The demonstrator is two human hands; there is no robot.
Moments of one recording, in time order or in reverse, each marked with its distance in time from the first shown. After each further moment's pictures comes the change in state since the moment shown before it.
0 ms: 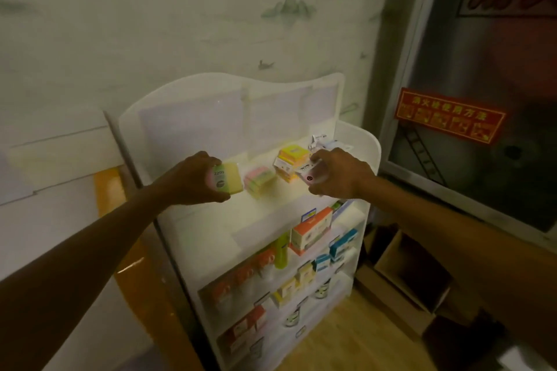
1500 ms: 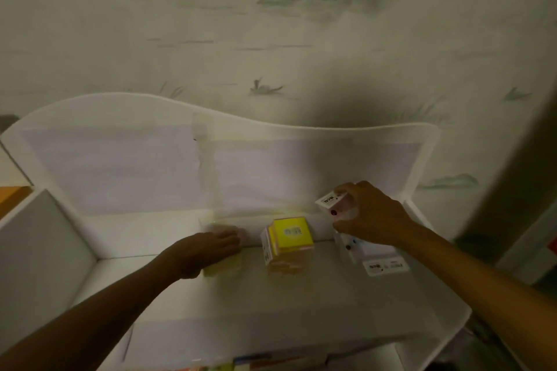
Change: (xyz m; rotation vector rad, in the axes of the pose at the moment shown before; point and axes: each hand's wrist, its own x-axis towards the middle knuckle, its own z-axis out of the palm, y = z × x) left_hand 0.260 0.020 0.184 0.458 -0.481 -0.058; right_hand 0.408 0.215 -0.011 0.019 -0.210 -0.481
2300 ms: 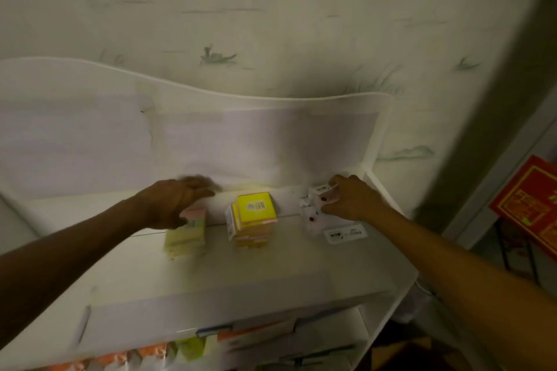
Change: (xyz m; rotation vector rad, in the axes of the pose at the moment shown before) left_hand 0.015 -0.003 -0.057 -0.079 0.152 -0.144; right_hand 0.000 0.070 0.026 -0.046 -0.128 0.262
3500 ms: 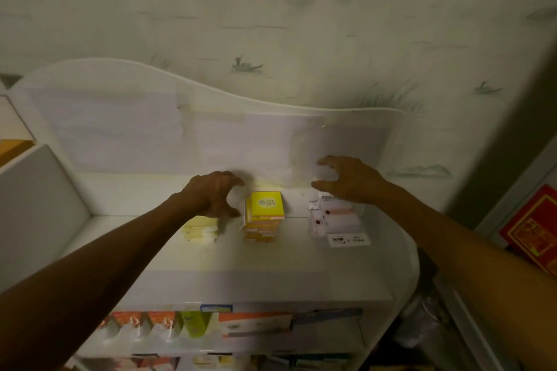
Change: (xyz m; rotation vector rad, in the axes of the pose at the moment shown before) left_hand 0.004 0.078 -0.044 -0.251 -0.019 -0.408; right_hand -0.028 -0.039 -0.064 -0.041 0.014 -0.329
